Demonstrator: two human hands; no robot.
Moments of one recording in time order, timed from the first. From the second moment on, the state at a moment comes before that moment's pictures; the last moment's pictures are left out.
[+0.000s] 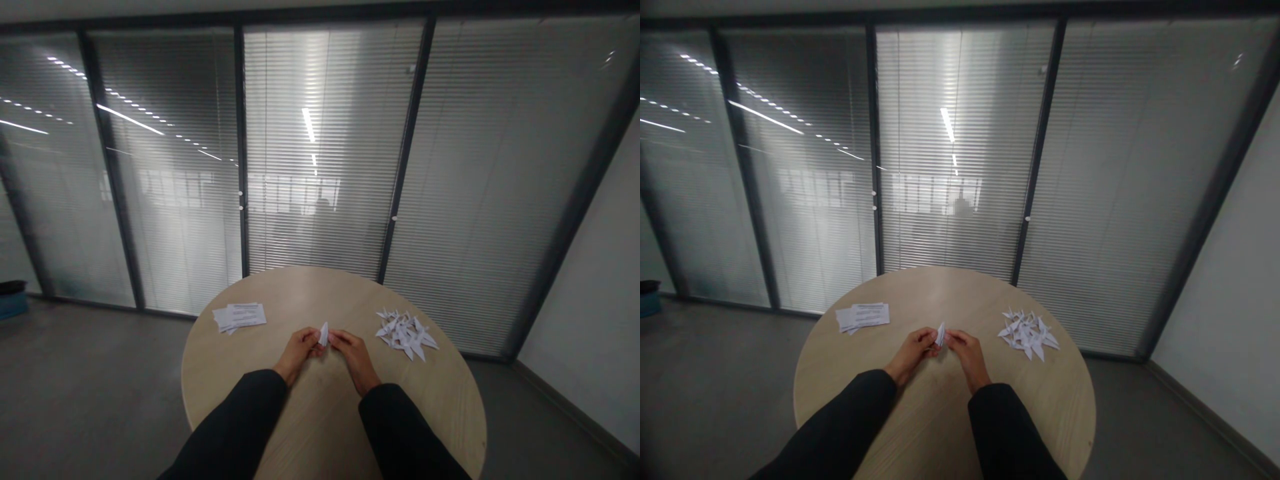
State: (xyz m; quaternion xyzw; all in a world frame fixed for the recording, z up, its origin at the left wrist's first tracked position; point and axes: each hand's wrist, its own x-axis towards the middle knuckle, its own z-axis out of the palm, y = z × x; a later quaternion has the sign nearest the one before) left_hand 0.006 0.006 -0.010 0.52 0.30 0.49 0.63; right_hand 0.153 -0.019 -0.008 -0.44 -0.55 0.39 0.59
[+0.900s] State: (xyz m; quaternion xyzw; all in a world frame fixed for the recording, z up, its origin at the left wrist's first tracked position) left_hand 0.004 0.011 -0.015 0.70 0.33 0.46 0.44; right_hand 0.150 -0.019 -0.004 -0.47 -0.58 0.31 0.59
